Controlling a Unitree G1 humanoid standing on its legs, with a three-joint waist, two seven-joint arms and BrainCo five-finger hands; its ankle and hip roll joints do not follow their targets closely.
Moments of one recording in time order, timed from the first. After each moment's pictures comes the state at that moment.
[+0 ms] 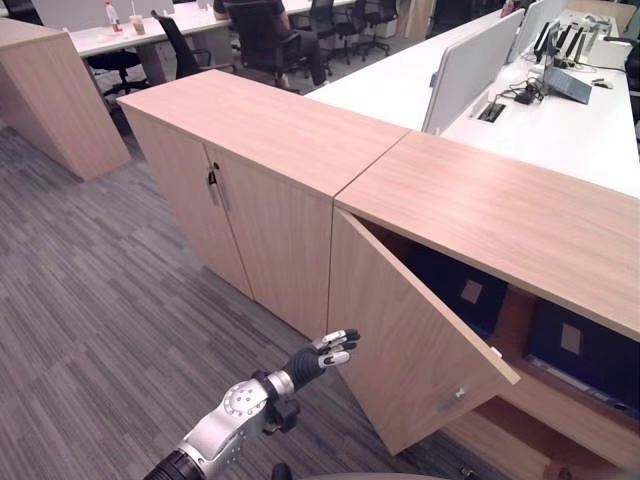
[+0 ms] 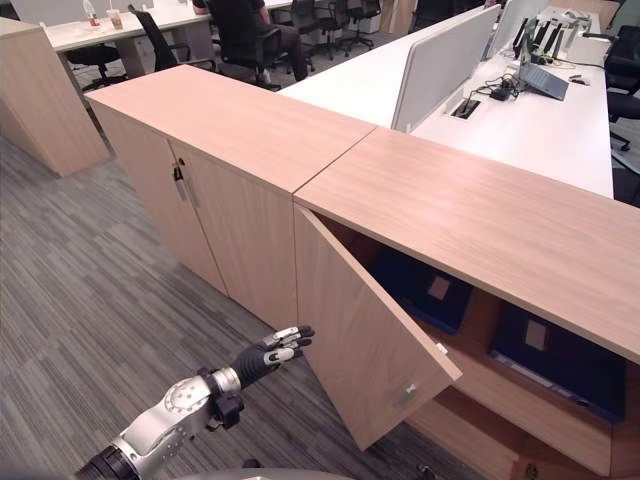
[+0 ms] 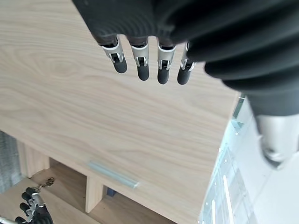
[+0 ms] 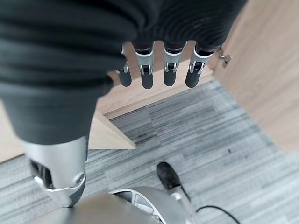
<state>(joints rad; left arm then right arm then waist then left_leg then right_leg) 0.02 0.48 -0.64 0.11 -0.56 -0.02 -0.27 0.05 -0.24 0.29 1.32 -0.22 0.01 -0.20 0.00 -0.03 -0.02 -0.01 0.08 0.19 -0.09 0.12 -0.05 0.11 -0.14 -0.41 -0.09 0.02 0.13</state>
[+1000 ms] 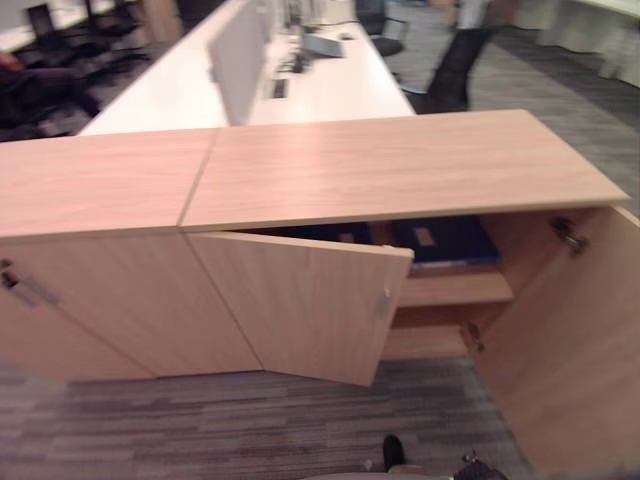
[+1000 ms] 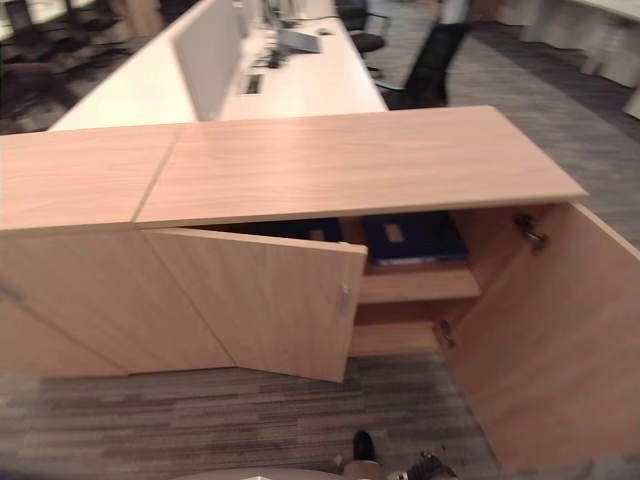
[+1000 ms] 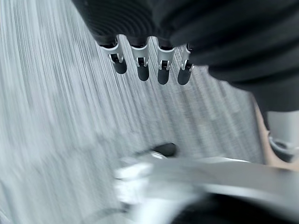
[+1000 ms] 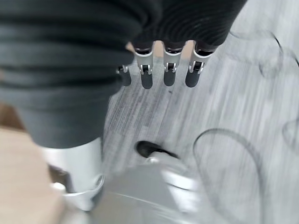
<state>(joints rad) 0.07 0.23 -0.15 1.45 0.05 0.00 0.04 -0.04 -0.26 0.22 1.14 -0.06 0.03 -0.11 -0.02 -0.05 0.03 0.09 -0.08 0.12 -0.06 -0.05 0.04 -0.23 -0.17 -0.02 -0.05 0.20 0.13</state>
